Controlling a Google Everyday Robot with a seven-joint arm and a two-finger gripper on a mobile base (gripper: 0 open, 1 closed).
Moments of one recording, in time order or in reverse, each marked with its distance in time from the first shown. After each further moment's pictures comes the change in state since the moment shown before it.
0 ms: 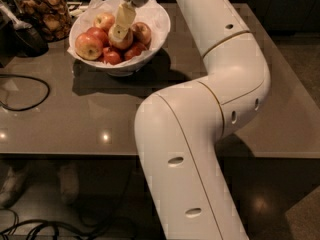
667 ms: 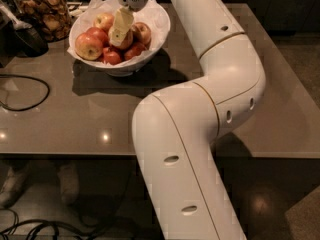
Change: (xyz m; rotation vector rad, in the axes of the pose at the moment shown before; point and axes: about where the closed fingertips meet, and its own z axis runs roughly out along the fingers) arm 0.000 0.003 0.014 -0.028 0.007 -0.008
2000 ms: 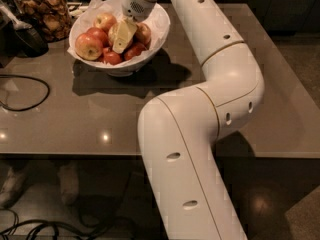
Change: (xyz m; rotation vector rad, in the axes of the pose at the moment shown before) arm 0.015 0.000 0.027 -0.066 -0.049 0.014
